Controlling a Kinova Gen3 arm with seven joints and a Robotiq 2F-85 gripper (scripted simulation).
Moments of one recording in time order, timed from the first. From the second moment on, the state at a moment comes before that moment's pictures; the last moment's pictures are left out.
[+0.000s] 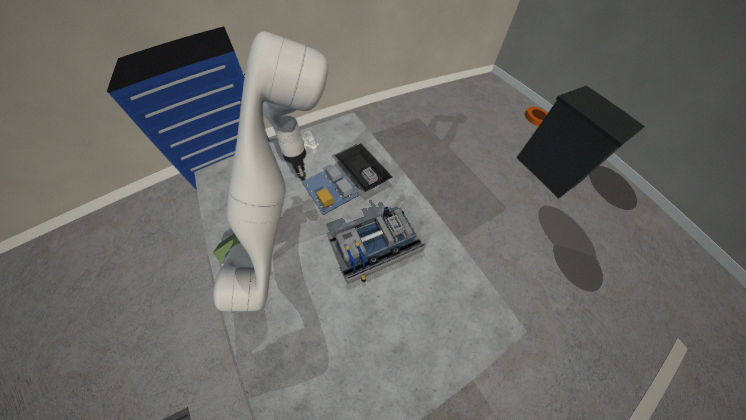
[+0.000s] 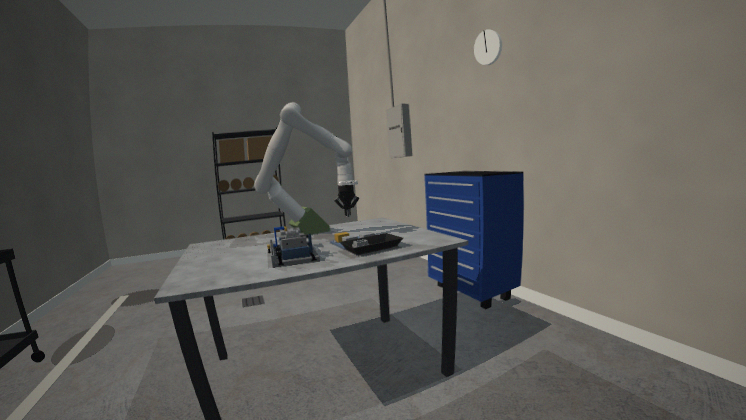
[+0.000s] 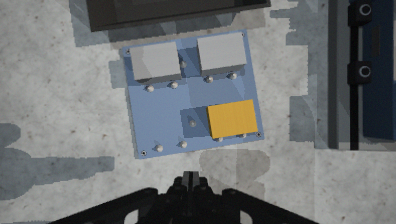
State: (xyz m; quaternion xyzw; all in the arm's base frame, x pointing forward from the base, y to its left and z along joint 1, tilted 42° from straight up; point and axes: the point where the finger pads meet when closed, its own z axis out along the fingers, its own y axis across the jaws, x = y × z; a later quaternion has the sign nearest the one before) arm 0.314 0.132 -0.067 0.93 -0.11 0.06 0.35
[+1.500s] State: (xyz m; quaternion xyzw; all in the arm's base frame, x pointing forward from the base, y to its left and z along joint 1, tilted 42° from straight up) arm 0.310 0.165 -0.029 0.93 -0.11 0.06 0.36
